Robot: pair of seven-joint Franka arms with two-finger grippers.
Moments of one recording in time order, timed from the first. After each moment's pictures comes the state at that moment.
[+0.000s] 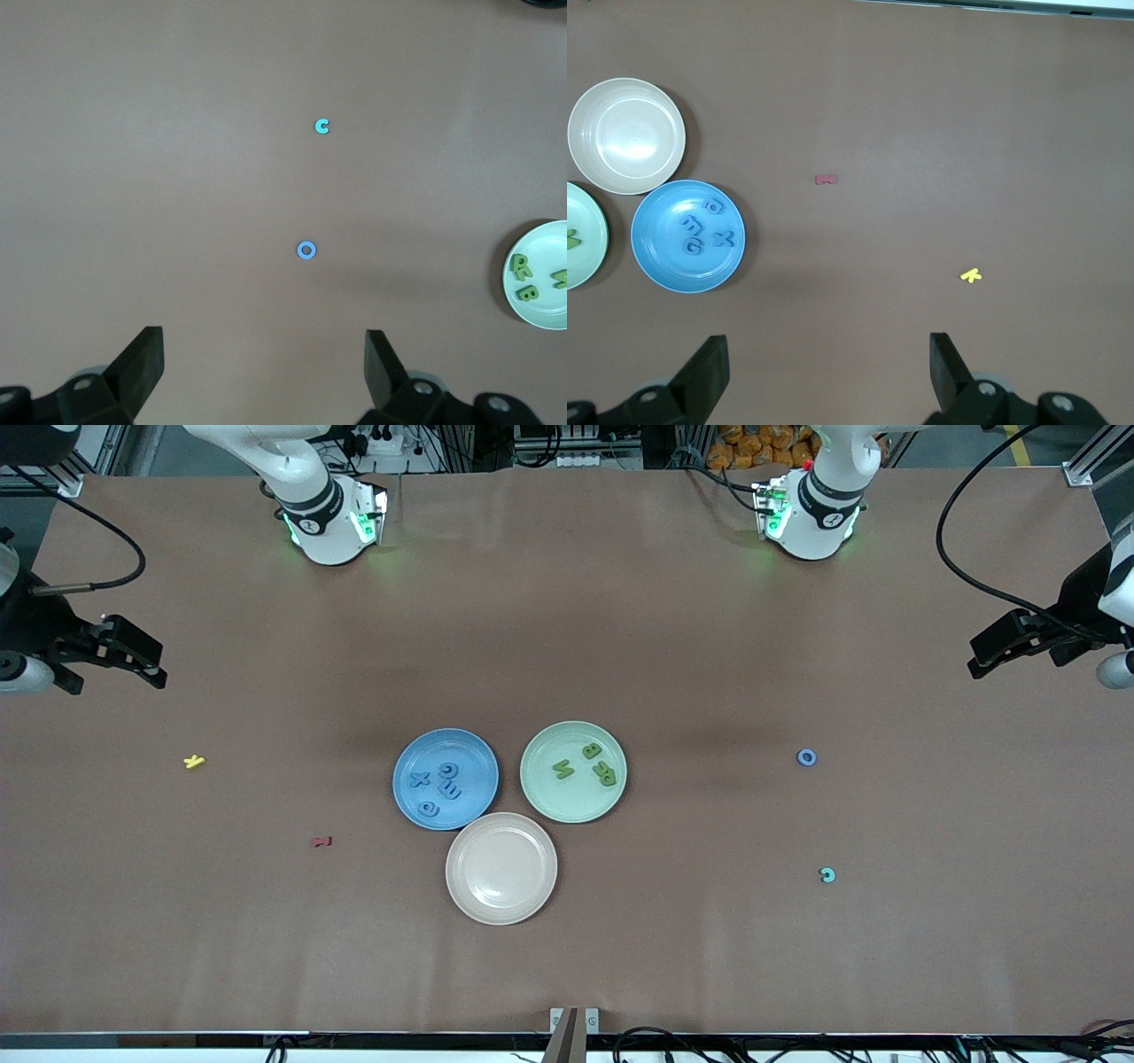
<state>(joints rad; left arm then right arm) 0.04 0.04 -0.14 -1.47 0.03 1.55 -0.24 0.03 0.03 0.02 -1.52 -0.01 1.62 -0.02</state>
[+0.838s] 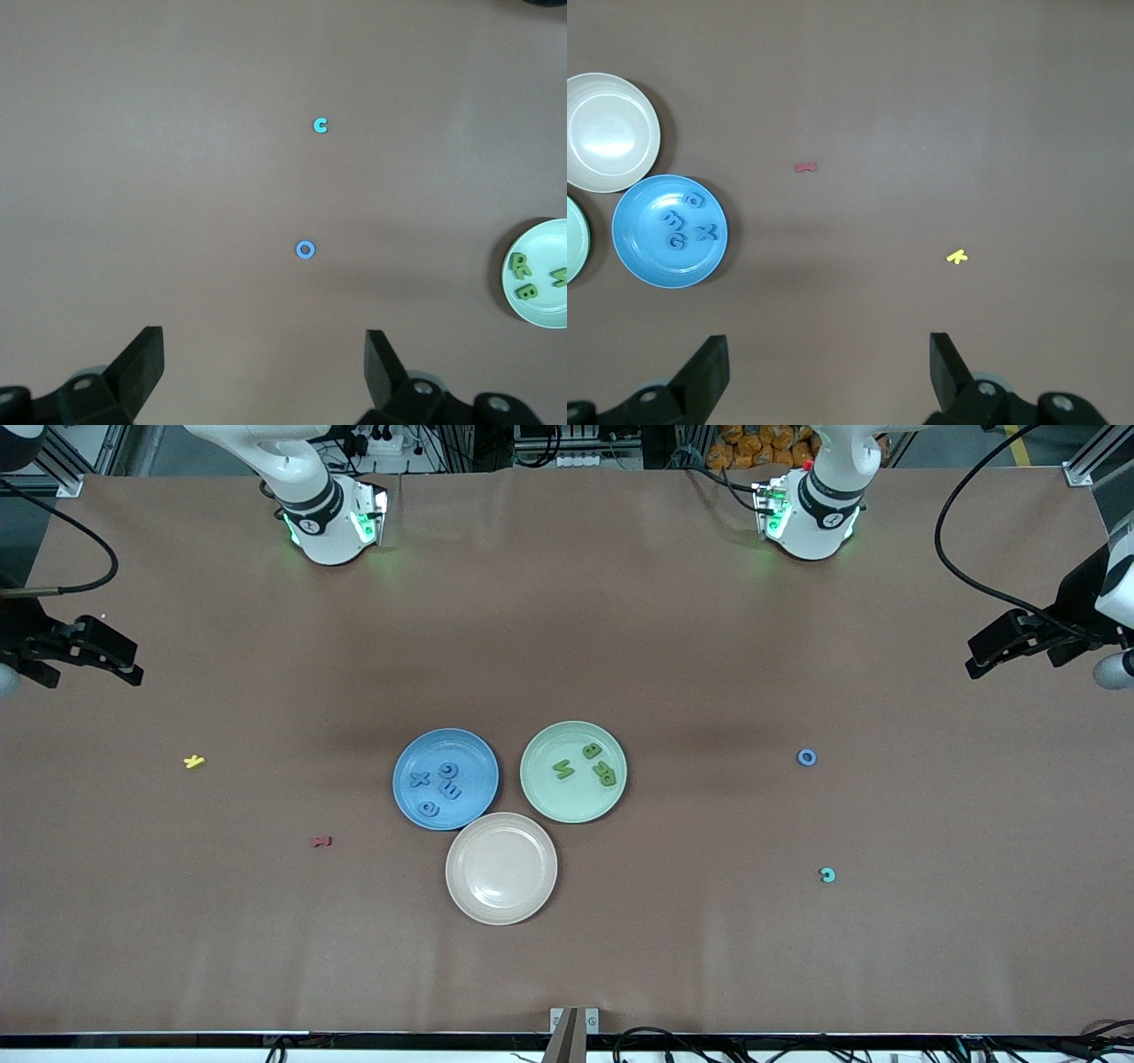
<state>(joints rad) 0.04 0.04 -0.14 -1.47 0.03 1.55 -0.24 0.00 0.04 0.00 -1.50 -0.02 1.58 -0.02</state>
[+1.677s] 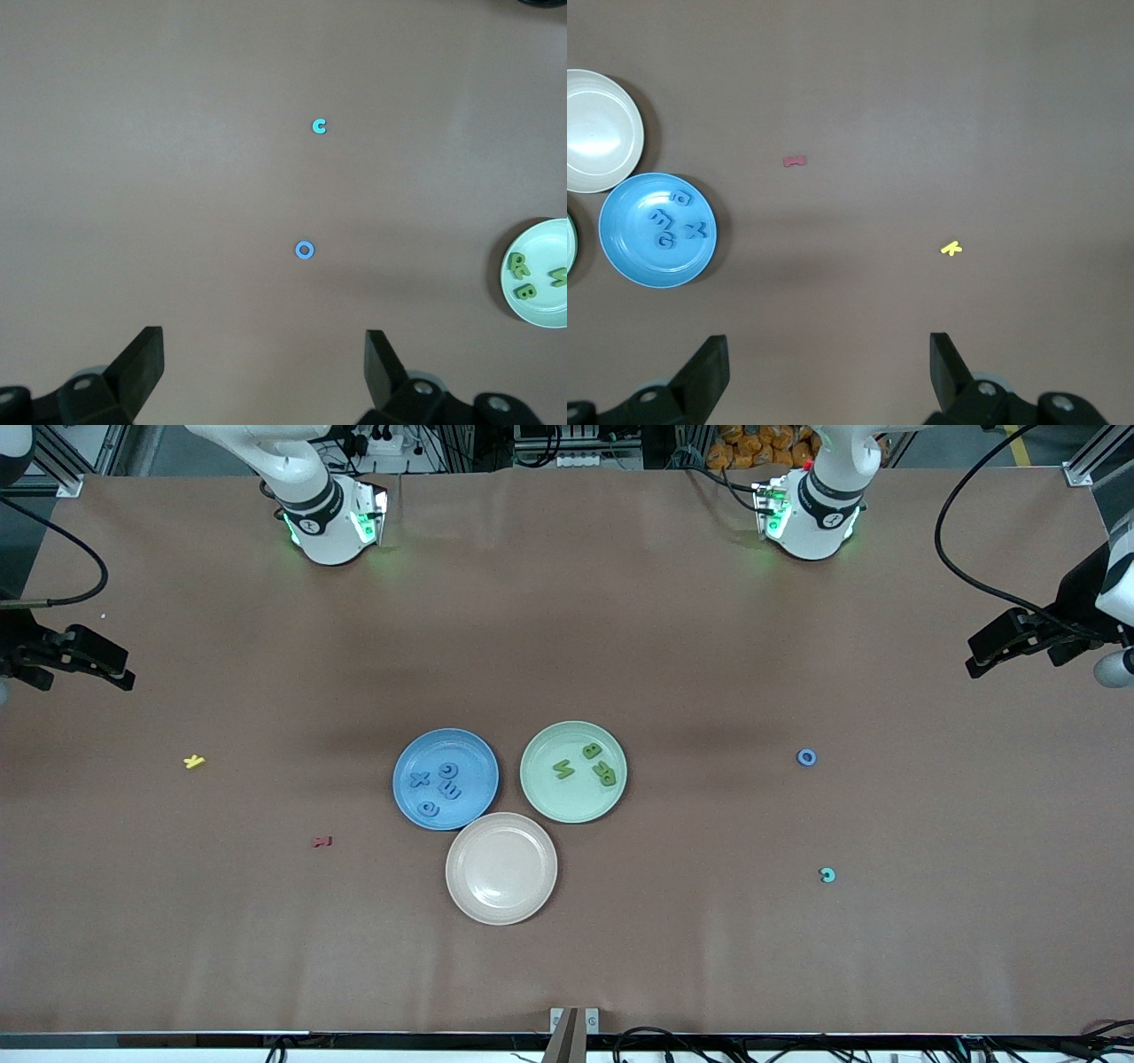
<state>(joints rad) 0.04 0.04 -0.14 -1.47 0.03 1.55 -0.24 -0.02 0.06 0.00 -1.50 -0.02 1.57 -0.02</state>
